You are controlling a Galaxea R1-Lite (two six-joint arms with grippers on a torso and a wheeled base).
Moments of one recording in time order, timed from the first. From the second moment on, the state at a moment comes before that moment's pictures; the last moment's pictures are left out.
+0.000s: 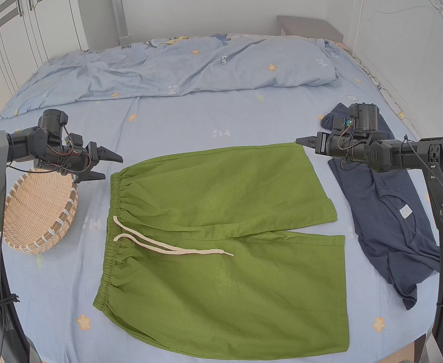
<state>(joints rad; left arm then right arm) 0.15 2.29 -1.92 0.39 -0.66 -0.29 0.14 2.40 -1.89 -0.14 0.36 0.18</state>
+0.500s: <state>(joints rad) 0.11 2.16 -1.82 0.42 -0.67 -0.35 0.10 2.26 -1.76 -0.14 0.37 0.24</state>
